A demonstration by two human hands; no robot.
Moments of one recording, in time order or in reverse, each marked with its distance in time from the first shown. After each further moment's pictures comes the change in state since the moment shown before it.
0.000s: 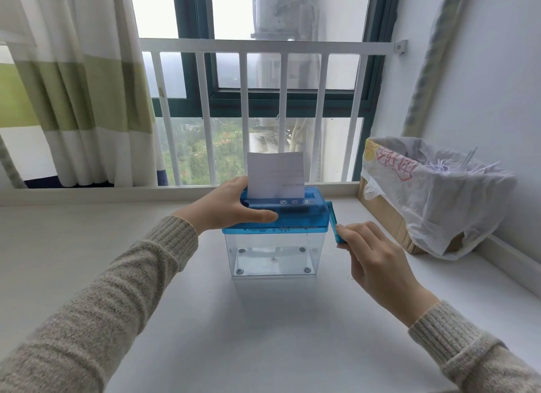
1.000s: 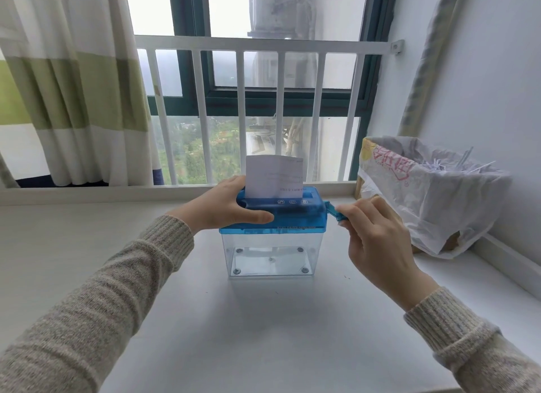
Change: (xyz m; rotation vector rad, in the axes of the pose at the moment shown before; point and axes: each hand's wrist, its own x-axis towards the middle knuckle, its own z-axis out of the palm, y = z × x) left_hand 0.000 0.002 -0.001 0.002 -0.018 0.023; right_hand 0.036 -0.006 -0.017 -0.077 0.082 0.147
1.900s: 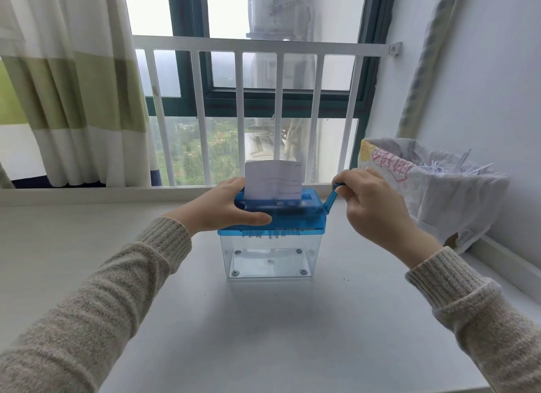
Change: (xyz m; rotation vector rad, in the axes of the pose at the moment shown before) left_hand 0.000 -0.004 -0.001 0.018 -0.011 -0.010; right_hand 0.055 0.009 -0.009 0.181 -0.287 0.281
